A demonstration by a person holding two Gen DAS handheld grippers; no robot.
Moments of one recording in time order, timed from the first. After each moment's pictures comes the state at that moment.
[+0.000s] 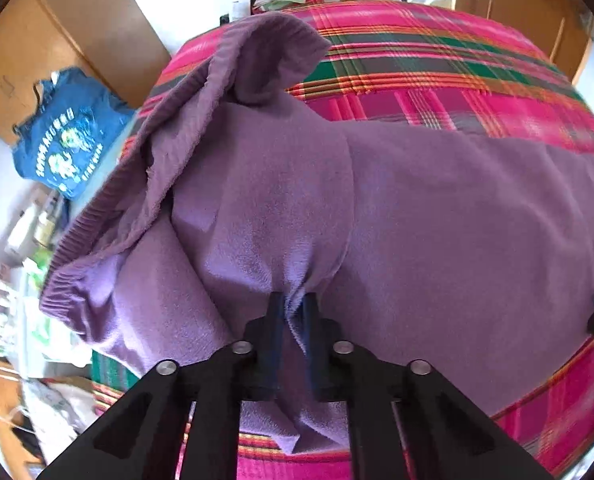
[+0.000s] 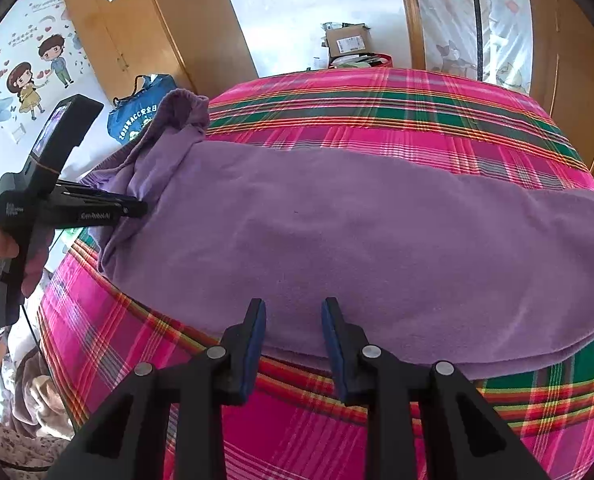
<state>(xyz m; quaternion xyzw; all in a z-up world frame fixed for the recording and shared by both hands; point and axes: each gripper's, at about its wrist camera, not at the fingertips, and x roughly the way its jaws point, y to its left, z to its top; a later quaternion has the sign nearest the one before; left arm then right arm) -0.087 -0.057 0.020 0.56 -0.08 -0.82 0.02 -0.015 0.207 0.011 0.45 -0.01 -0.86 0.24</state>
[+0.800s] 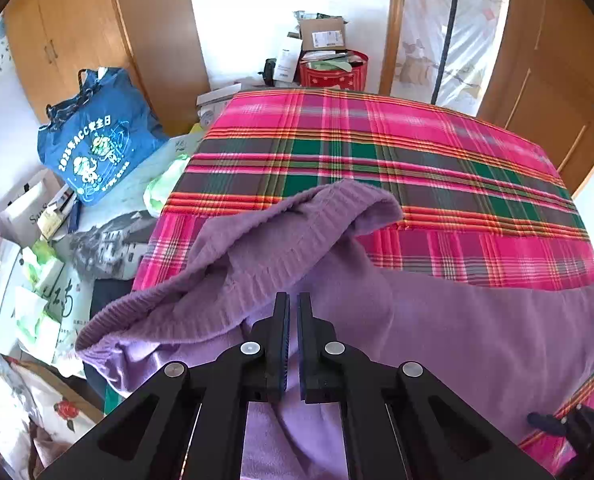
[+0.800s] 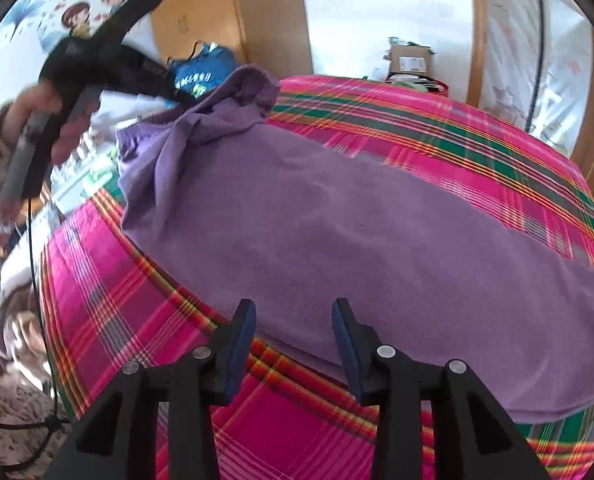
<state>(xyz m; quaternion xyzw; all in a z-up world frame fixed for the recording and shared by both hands) -0.131 -0.095 0.067 0.48 0.01 -0.88 0.05 -0.004 0.168 0.015 0.42 0.10 -0.84 0.33</state>
